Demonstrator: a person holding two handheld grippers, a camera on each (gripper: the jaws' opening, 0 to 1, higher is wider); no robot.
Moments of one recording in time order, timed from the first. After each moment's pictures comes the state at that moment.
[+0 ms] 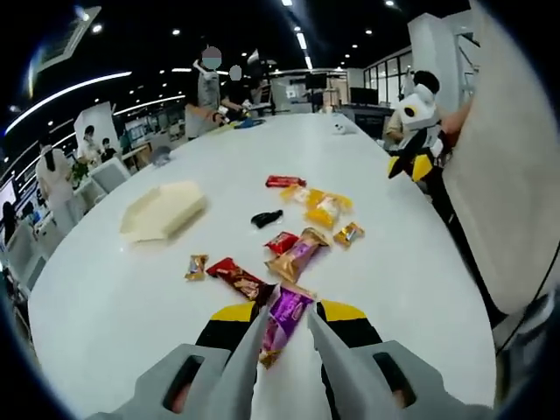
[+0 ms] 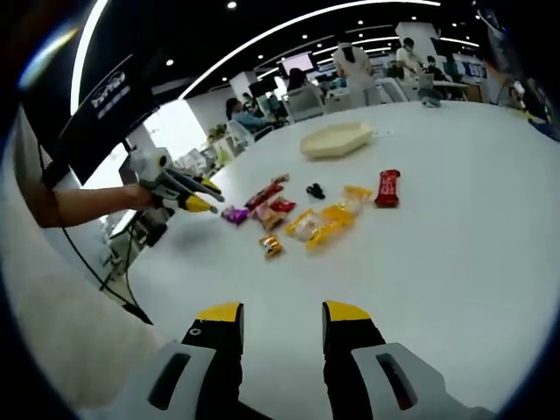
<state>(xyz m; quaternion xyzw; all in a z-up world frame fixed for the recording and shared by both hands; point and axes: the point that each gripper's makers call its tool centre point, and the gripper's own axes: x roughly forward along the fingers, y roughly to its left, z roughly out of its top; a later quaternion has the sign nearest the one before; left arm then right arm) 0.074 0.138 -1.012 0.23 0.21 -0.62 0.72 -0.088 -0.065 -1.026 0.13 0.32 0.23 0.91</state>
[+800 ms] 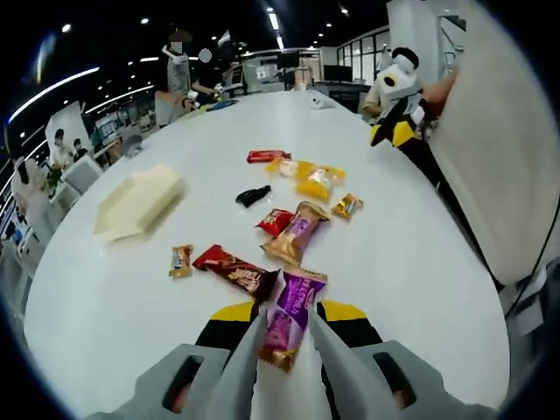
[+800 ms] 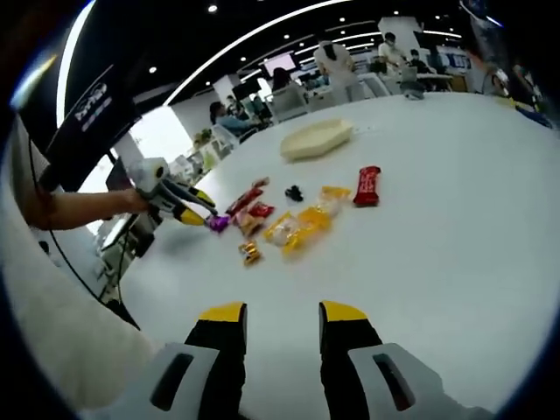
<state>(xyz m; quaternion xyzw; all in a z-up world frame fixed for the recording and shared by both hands) 0.083 0.129 -1.040 0.28 0.24 -0.65 0.66 -0.075 -0.084 -1.034 0.14 0.33 0.20 0.91</state>
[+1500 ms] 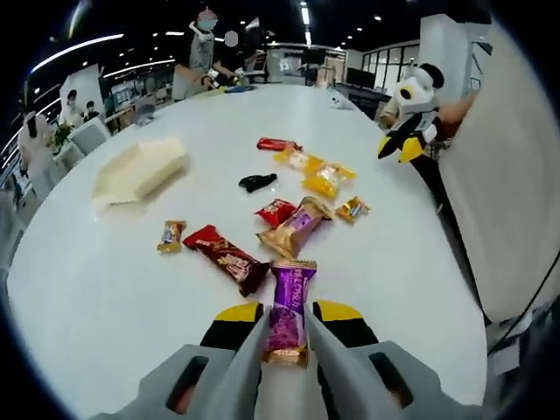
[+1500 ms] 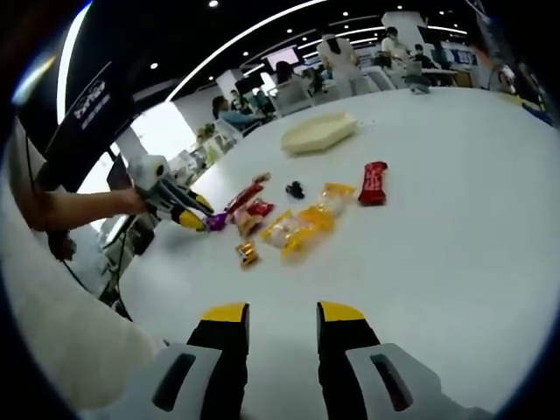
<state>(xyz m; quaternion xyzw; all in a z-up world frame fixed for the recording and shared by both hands) 0.080 0.130 -1.052 0.23 0.30 -0.62 0.68 -0.059 -0.079 -1.043 0.15 0.34 0.21 0.90</state>
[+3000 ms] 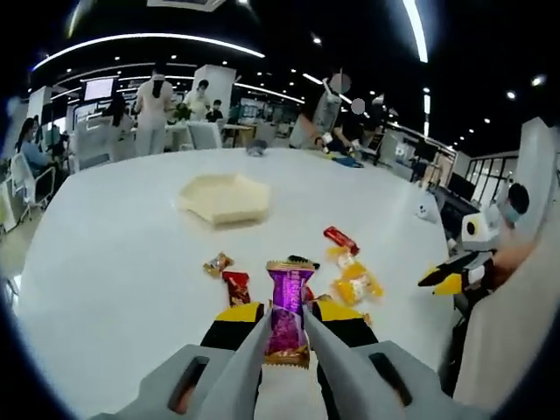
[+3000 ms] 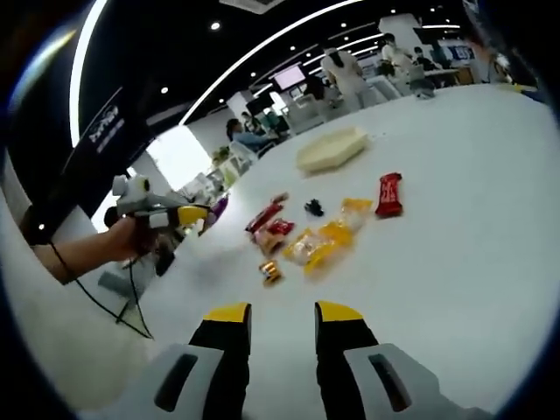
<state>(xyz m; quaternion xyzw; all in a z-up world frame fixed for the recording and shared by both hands) 0.073 0.116 -0.975 0.01 0.27 -0.42 0.87 -0.064 -0.065 -1.024 0.20 0.30 0.24 0.90</state>
